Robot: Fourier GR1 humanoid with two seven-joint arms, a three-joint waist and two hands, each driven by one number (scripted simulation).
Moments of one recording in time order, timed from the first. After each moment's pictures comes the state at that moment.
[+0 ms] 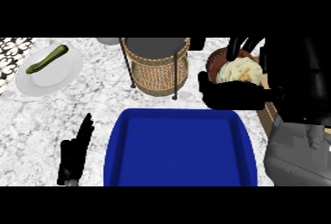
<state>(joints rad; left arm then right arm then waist) 0.08 0.08 -0.04 -1.40 -0.09 0.16 0.04 -0.84 -0.09 0.15 -1.94 0.88 0.36 1.00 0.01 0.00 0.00</state>
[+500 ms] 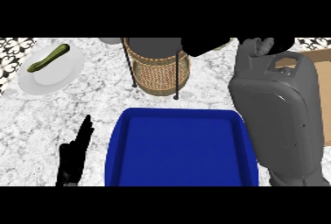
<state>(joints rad) 0.10 0.08 -0.05 -1.43 -0.10 0.15 0.03 -1.06 -0.05 0.03 -1.53 0.92 0.28 0.93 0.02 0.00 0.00</state>
